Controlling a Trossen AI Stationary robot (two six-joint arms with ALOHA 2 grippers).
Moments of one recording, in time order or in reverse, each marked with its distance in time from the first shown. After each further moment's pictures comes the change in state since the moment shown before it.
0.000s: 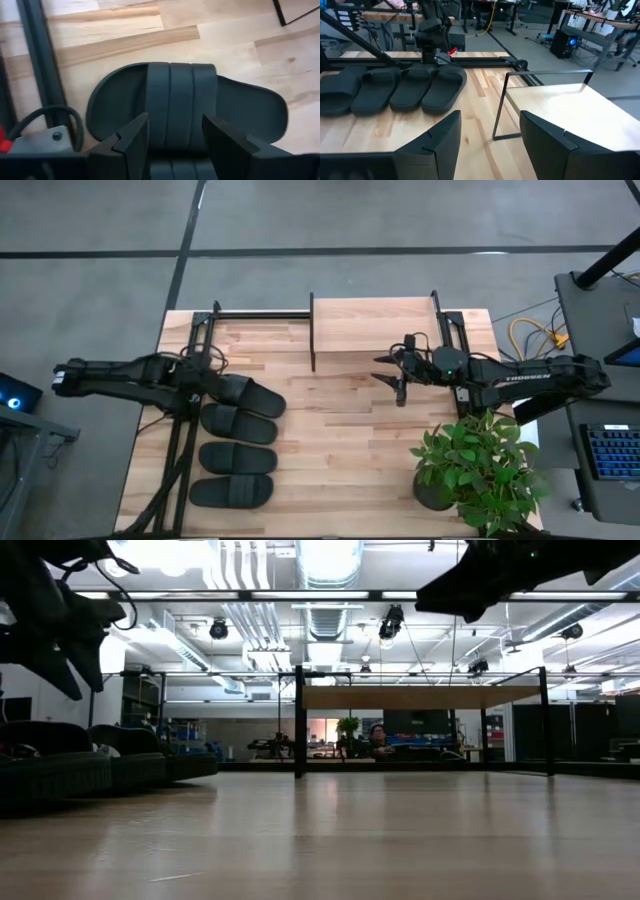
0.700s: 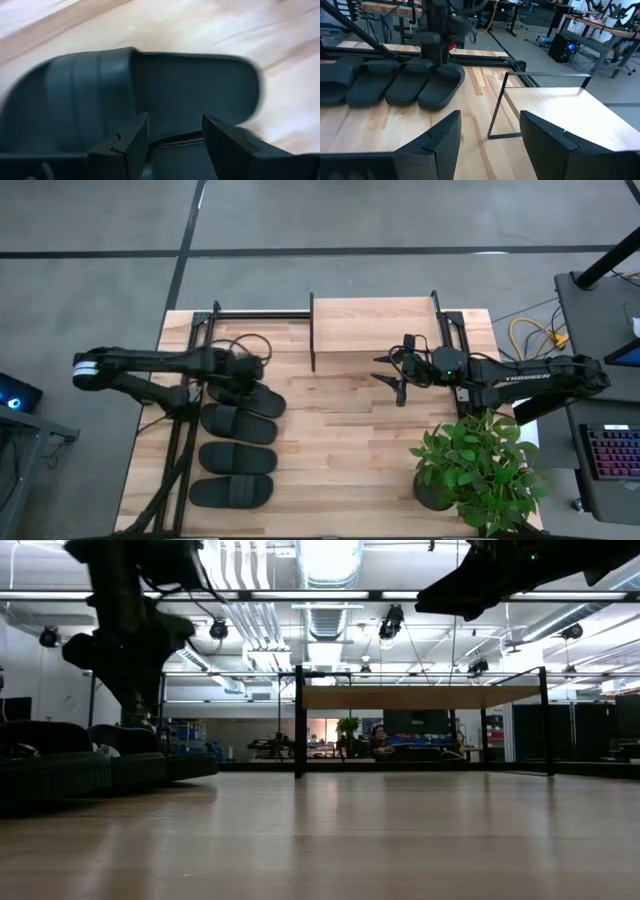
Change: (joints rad) left arm 0.153 0.505 0.220 0.165 0.259 0.311; right arm -0.003 0.001 -0.002 -0.002 0.000 -0.068
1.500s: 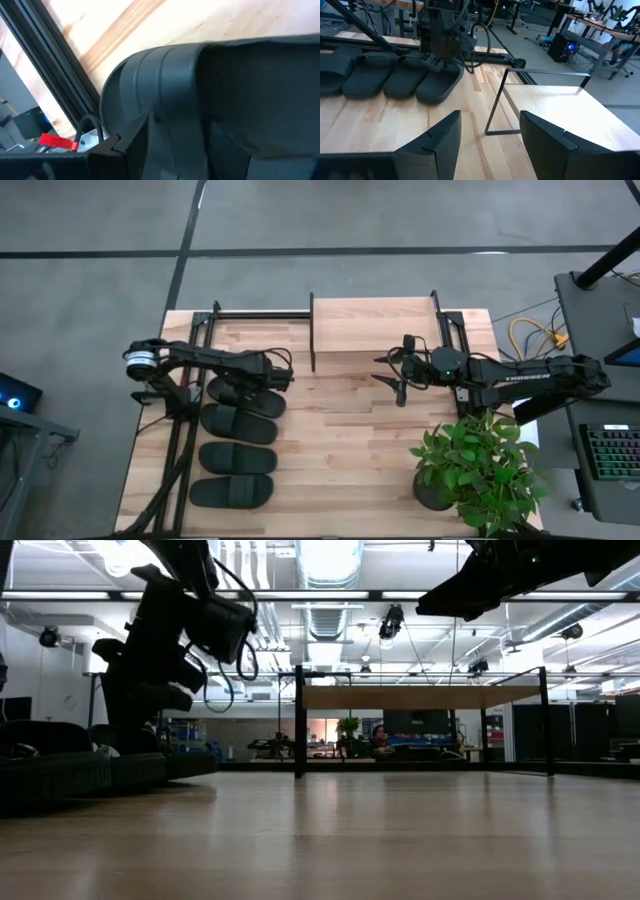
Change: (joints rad) left arm 0.000 0.433 0.171 -0.292 -0.160 0.076; right arm 0.000 0.000 -0.001 -0.019 0.000 -0.028
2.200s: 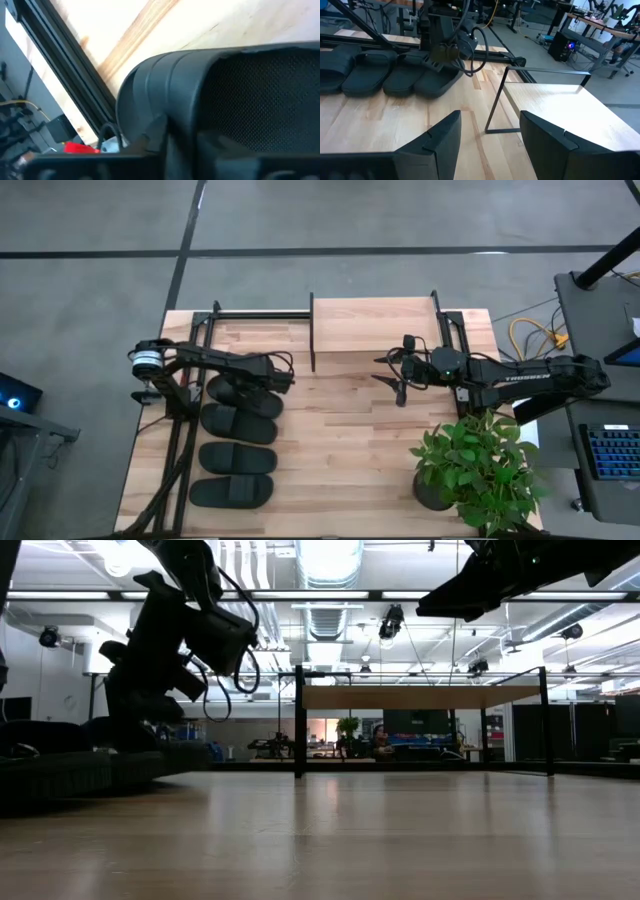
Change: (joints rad) left arm 0.000 0.034 -0.005 -0.022 -0.061 0.093; right arm 0.000 0.000 0.000 -0.007 0.000 0.000
